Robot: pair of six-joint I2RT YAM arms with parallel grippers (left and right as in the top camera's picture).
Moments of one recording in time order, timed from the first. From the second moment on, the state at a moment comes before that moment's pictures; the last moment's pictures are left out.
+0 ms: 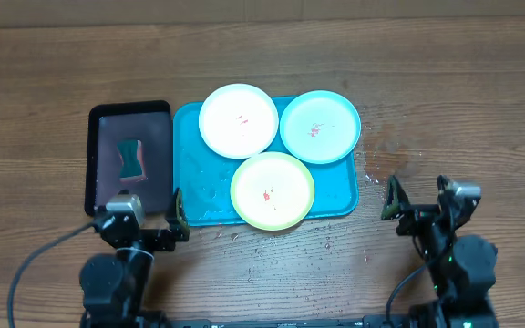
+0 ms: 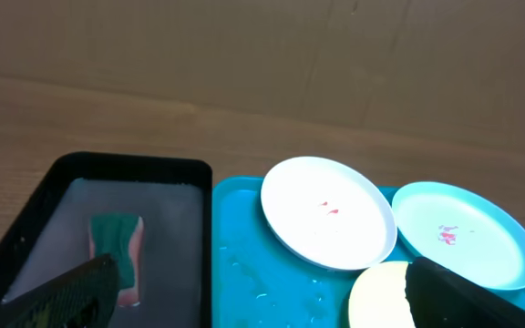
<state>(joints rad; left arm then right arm) 0.01 0.22 0.32 -0.34 0.10 -0.19 0.08 0.31 0.27 -0.16 -0.03 0.23</state>
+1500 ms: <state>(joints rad) 0.10 1.43 1.30 -0.85 -0.11 -0.26 0.18 1.25 0.94 -0.61 -0.32 0.23</state>
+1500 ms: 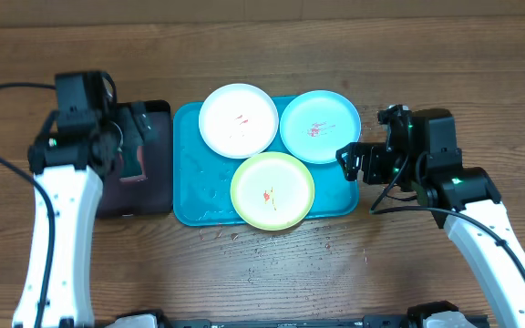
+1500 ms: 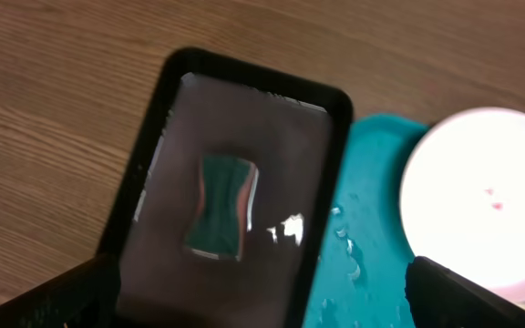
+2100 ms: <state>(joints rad) 0.12 1.83 1.32 -0.81 -0.16 -0.26 0.19 1.25 0.94 -0.59 -0.32 0.23</state>
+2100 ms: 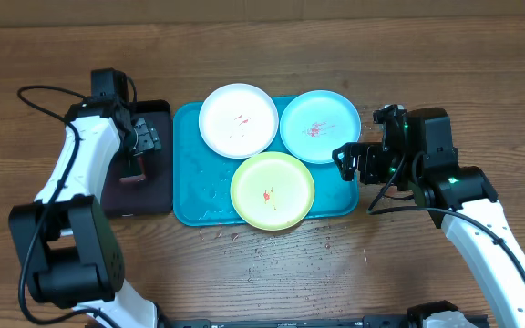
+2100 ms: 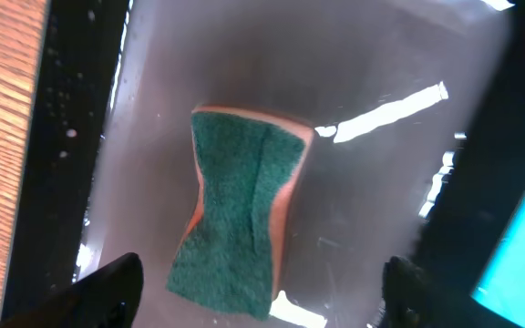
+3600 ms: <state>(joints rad) 0.17 1.66 1.39 -0.88 0.01 -0.23 0.19 1.40 0.94 -0.58 -0.43 0.23</state>
